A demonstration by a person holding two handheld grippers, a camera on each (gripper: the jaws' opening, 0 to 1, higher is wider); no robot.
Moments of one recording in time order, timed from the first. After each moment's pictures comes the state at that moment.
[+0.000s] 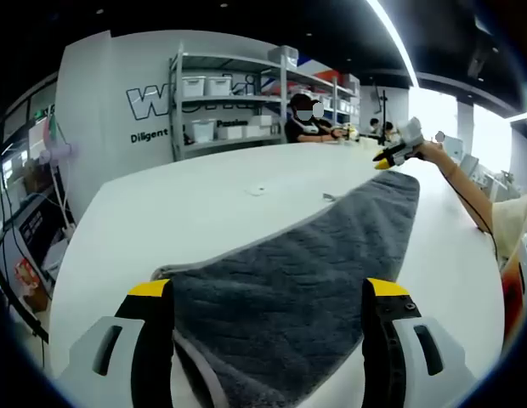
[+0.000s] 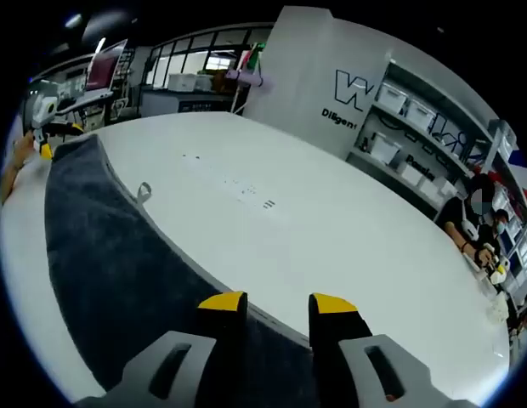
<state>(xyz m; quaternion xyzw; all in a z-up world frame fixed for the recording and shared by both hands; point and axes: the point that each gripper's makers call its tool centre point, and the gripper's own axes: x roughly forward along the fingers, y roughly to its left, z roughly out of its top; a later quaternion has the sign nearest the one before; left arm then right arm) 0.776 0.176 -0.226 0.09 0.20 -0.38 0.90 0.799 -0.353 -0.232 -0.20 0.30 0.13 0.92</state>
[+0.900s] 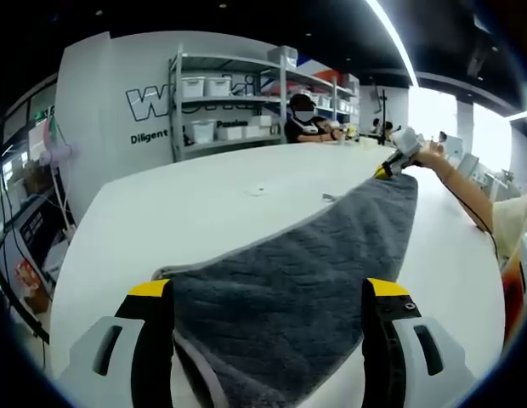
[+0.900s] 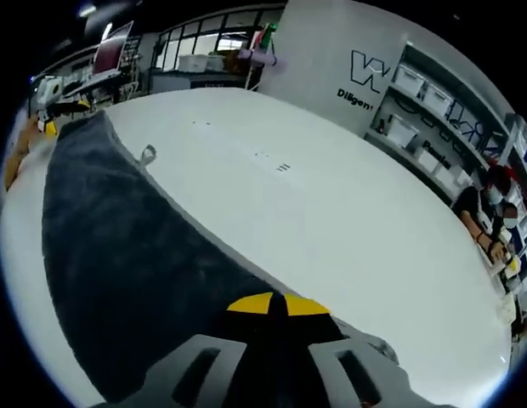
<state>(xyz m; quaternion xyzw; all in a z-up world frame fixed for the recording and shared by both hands) 0.776 0.176 -0.225 0.09 0.20 -0.38 0.90 0.797 -0.351 -0.270 -0.21 0.33 0.16 0.91</state>
